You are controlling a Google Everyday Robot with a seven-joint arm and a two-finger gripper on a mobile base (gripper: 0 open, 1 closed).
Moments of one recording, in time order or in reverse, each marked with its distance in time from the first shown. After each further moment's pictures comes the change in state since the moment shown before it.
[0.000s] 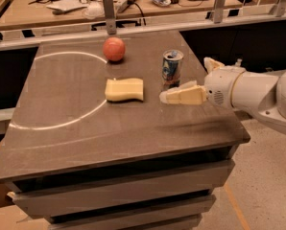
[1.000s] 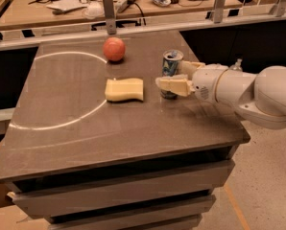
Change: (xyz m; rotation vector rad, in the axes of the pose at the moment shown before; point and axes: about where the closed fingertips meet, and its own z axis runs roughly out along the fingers) arm 0.004 -0.010 0.046 -0.036 -0.050 0.008
